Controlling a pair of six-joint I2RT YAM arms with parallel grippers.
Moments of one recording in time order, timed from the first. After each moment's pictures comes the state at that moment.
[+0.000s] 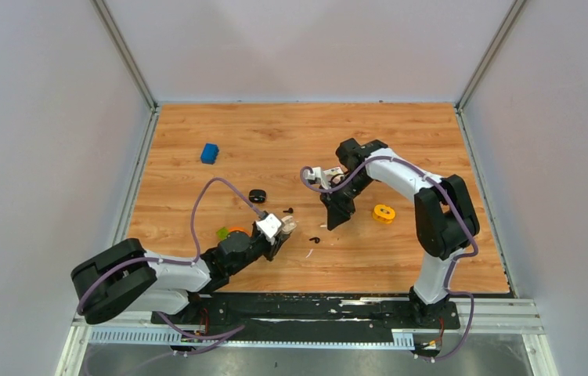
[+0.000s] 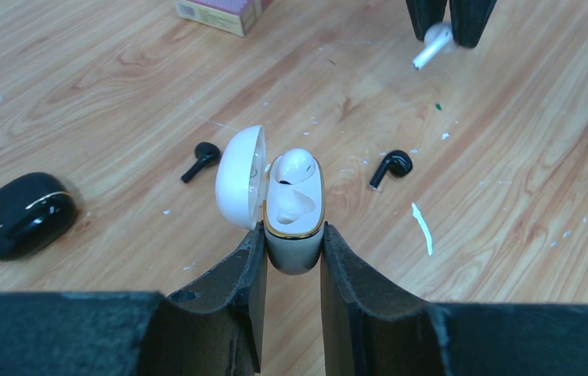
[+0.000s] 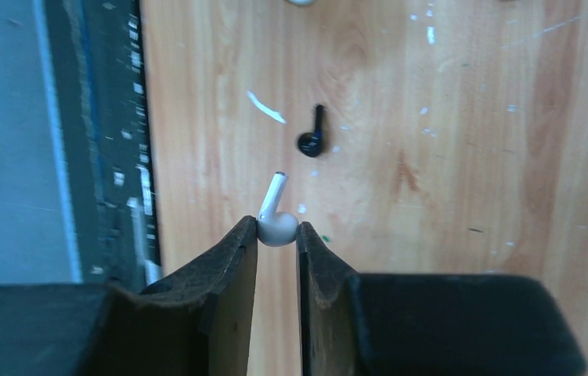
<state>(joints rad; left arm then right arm) -0.98 1.23 0.12 0.88 -0.16 -0.04 0.49 1.84 1.35 -1.07 -0.78 -0.96</state>
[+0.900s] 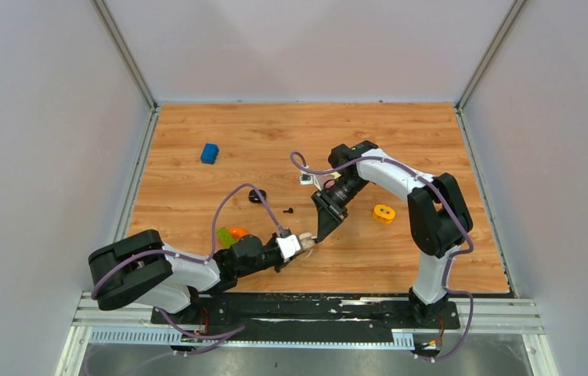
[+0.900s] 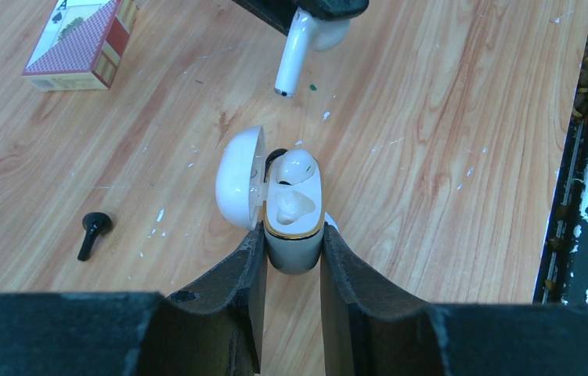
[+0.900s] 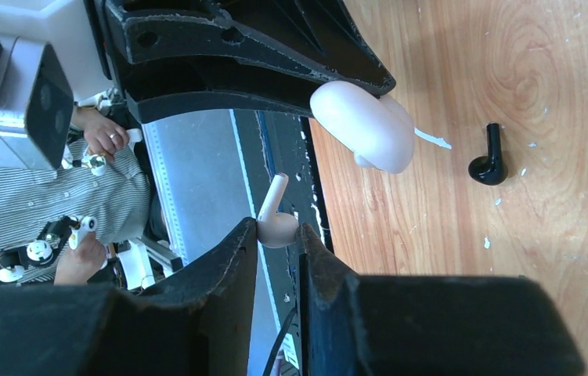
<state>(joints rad) -1.09 1.36 0.18 0.92 0.03 0.18 0.54 1.87 1.41 -1.25 -1.02 -0.56</state>
